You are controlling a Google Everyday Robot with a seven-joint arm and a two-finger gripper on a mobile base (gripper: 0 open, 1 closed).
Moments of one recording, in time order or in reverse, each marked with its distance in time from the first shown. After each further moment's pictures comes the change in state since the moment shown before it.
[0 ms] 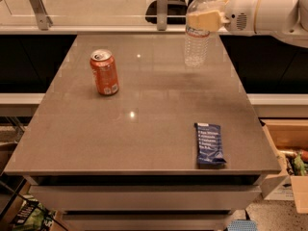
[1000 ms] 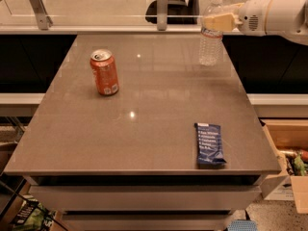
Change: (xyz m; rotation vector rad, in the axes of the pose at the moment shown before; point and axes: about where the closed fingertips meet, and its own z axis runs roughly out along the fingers) arm 0.035 -0.072 -0.002 0.034 0.025 0.033
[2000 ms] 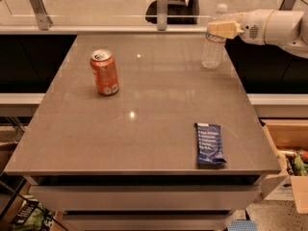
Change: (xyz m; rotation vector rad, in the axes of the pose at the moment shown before) arm 0.031 -0.035 0.005 0.050 -0.036 0.045
